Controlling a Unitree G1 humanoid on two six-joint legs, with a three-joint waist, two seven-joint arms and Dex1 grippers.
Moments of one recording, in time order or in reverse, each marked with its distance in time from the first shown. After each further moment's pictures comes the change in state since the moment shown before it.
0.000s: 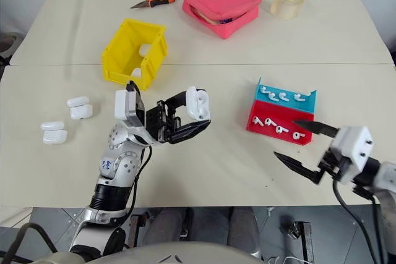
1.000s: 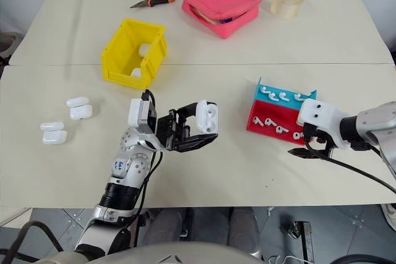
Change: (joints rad) left arm 0.014 -0.043 -0.038 0.071 0.009 -0.050 -0.059; right arm -0.653 -0.458 0.680 0.204 -0.350 0.430 0.080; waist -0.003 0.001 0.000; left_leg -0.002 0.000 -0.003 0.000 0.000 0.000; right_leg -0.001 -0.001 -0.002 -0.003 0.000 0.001
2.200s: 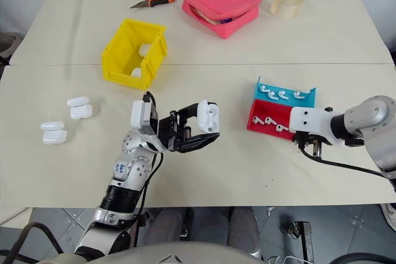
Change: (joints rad) left arm 0.013 0.001 -0.017 -0.006 0.002 -0.017 0.033; right arm -0.050 0.038 0.073 0.043 -0.172 -0.125 0.083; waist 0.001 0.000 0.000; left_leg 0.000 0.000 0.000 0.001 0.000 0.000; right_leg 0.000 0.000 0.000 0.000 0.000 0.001
